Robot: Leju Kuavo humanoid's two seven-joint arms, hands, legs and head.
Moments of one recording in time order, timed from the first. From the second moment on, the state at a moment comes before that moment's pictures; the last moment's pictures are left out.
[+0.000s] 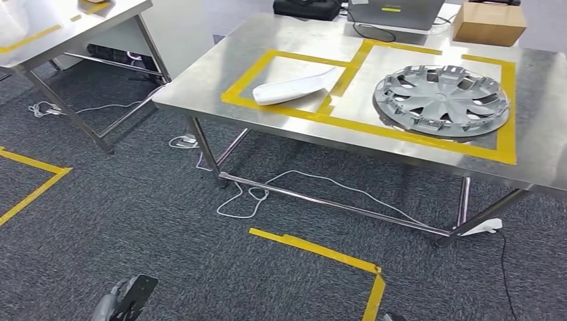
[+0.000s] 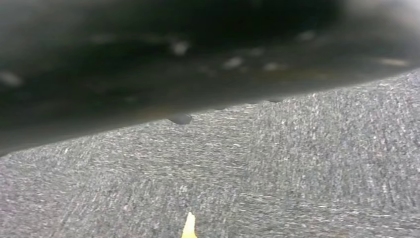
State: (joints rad) left arm 0.23 -0.06 0.16 -1.01 -0.28 0.14 -0.19; right arm 0.05 -0.12 0.60 -0.76 -0.76 -0.25 0.31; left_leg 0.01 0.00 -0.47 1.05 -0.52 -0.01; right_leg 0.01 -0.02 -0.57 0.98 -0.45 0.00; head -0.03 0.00
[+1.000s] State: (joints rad) left arm 0.20 -0.06 0.16 -0.92 -0.13 0.11 -0.20; right arm 0.07 -0.17 0.65 -0.78 -0.78 -0.25 0.33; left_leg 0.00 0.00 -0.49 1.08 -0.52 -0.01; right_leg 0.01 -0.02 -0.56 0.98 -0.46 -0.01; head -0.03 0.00
